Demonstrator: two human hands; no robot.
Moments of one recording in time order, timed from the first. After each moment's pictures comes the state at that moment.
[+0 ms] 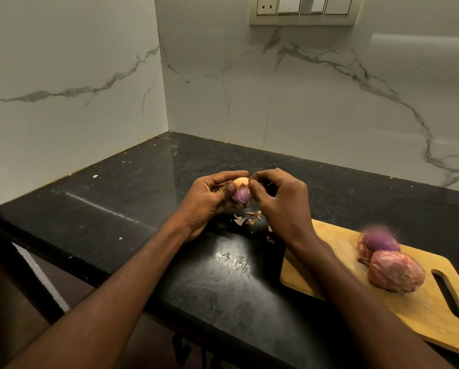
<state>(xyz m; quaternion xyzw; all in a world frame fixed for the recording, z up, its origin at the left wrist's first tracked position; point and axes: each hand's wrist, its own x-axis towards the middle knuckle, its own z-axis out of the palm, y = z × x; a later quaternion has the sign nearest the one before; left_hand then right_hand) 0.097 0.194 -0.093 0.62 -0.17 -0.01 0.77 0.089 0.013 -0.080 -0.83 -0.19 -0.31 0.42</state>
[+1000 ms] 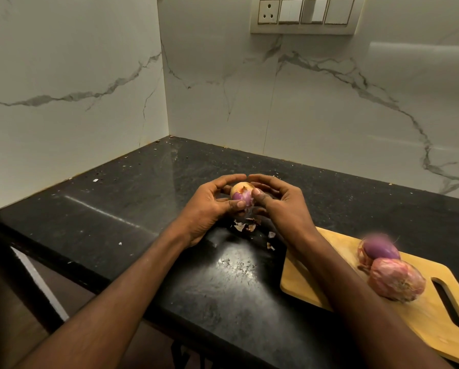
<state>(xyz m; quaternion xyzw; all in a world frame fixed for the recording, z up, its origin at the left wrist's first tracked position) 0.097 0.196 -0.094 0.66 -0.17 -0.01 0.73 0.083 0.009 -0.073 -0.73 -0.13 -0.06 0.67</state>
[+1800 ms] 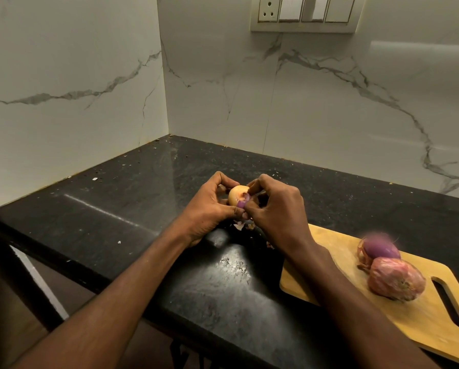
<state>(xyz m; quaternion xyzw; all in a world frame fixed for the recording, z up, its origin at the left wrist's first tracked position) 0.095 0.193 -0.095 0.71 -0.15 0.01 0.69 0.085 0.015 -0.080 -0.87 -0.21 -0.30 0.33</state>
